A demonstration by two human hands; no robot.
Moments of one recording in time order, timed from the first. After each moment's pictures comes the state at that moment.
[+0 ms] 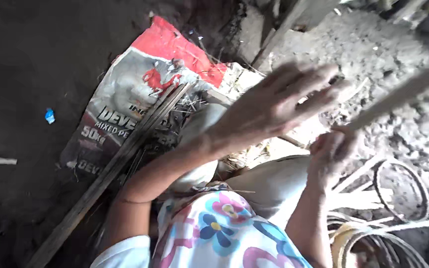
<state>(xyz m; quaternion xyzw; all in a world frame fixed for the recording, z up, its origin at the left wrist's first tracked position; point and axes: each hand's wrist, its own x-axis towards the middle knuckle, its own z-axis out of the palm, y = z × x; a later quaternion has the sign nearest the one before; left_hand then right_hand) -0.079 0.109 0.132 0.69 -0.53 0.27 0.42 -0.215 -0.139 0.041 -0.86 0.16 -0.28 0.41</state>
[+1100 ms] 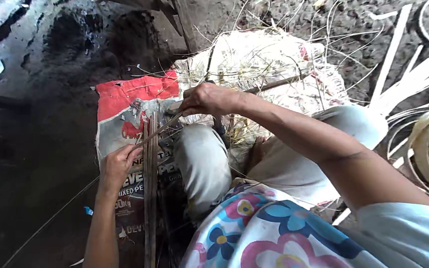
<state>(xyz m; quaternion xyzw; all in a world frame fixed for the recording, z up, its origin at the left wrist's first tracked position) 0.039 0.260 0.032 0.89 -0.43 -0.05 0.15 -0.057 -0.103 0.048 -0.91 -0.23 -0.04 0.34</state>
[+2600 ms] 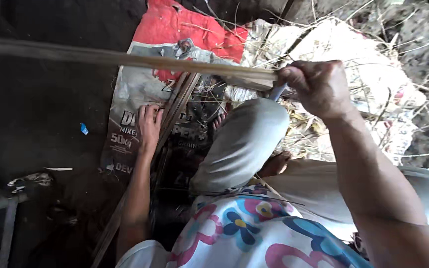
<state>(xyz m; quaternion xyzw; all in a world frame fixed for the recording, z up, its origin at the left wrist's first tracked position) -0.024 0.310 -0.077 0.96 -0.17 0.06 0.23 -0.069 -0.090 0.044 -0.95 -0.05 -0.07 0.30</state>
